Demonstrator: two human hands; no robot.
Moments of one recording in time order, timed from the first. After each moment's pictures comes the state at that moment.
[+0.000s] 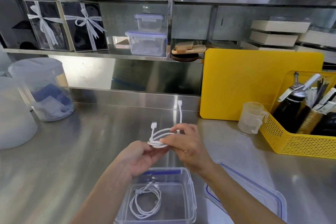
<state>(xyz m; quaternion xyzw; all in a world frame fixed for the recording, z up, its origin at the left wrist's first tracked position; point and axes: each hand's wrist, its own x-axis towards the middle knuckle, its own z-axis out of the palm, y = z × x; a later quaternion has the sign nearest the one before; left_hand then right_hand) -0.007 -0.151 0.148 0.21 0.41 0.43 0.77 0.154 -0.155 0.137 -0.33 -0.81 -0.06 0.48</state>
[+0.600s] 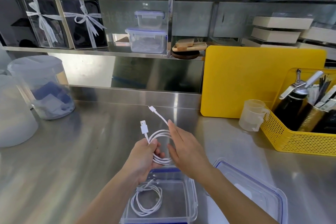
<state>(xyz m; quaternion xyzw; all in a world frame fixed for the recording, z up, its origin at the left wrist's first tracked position) 0.009 -0.169 0.143 0.37 0.55 0.45 0.60 0.144 -0.163 0.121 -0.50 -0.81 -0.05 0.29</state>
